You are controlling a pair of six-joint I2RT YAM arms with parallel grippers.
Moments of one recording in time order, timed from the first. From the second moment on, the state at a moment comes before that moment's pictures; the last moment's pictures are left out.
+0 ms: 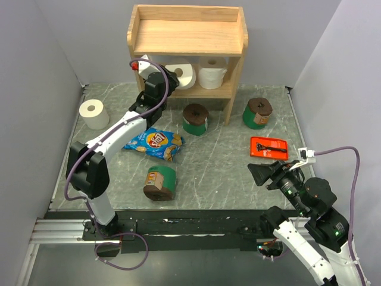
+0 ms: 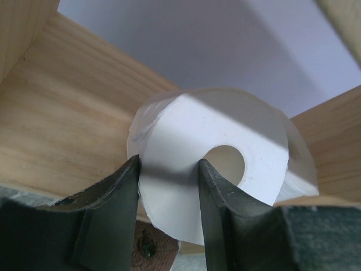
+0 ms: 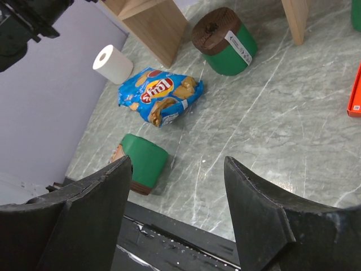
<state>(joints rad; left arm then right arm) -0.54 1.73 1.52 0.13 -0.50 -0.75 0.55 0.22 0.83 -0.77 0.11 0.63</state>
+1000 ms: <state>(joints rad) -0.59 1.83 1.63 0.20 -0.48 -0.75 0.55 0.22 0.83 -0.77 0.11 0.62</state>
